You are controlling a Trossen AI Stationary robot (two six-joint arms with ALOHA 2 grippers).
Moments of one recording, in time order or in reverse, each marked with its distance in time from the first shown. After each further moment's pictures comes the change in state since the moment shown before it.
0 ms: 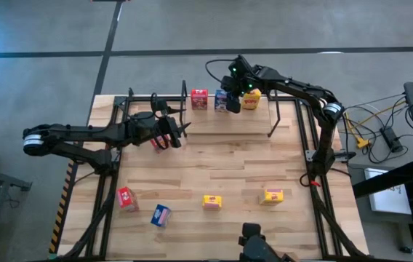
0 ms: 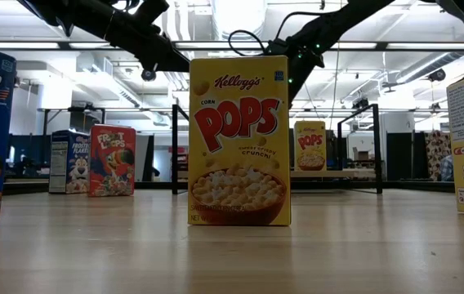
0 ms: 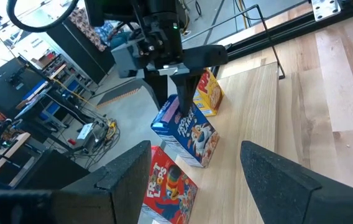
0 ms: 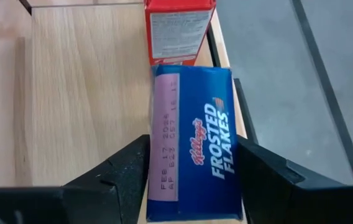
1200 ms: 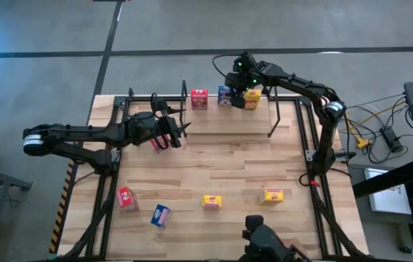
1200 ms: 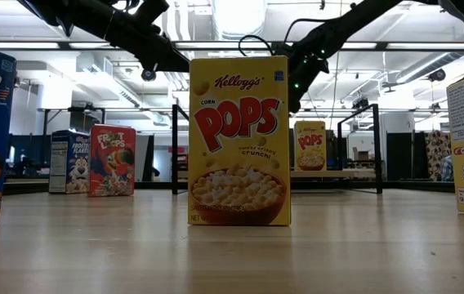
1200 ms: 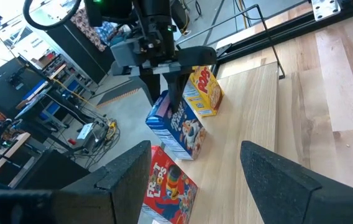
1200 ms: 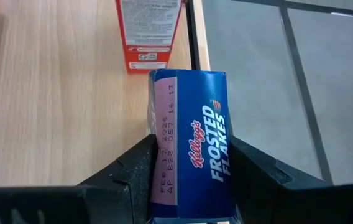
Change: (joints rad) left arm 0.000 0.000 0.000 0.000 0.000 0.000; right arm -0.073 -0.002 -0.021 0.044 -0.054 -0.175
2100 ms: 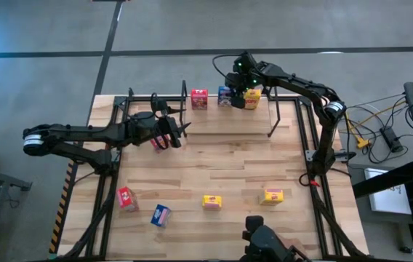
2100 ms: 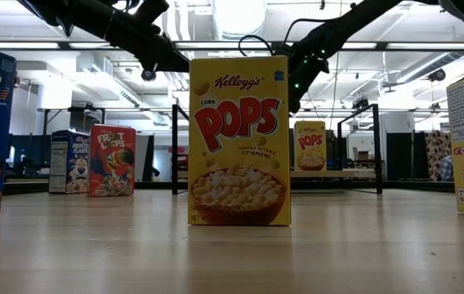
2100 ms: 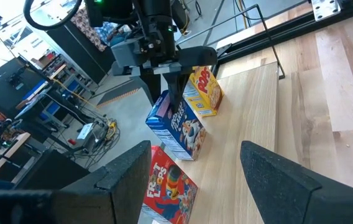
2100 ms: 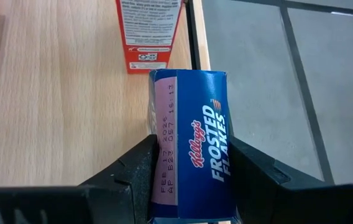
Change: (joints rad) left arm 0.000 0.000 0.000 0.000 0.000 0.000; right arm 0.001 0.000 -0.003 0.000 0.000 0.010
